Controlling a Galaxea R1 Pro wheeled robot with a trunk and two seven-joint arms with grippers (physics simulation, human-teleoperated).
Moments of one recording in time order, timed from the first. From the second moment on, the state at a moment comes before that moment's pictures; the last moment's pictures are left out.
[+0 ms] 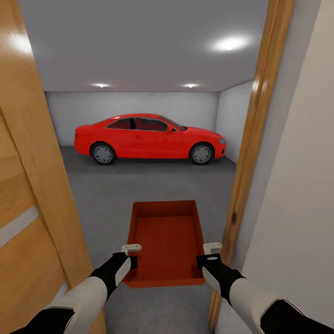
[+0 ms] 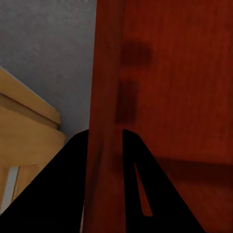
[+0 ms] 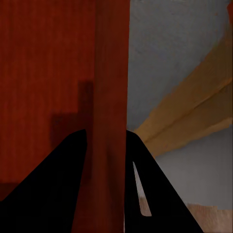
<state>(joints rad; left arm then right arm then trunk) -0.78 -0.13 -0.01 -0.28 0.14 0.37 0.26 -0.79 0.09 0.56 -0.21 -0.44 0.17 -0.30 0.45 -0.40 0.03</state>
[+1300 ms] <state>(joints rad) -0.78 -0.13 -0.01 -0.28 0.14 0.37 0.26 -0.79 0.09 0.56 -0.21 -0.44 0.17 -0.30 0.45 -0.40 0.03</state>
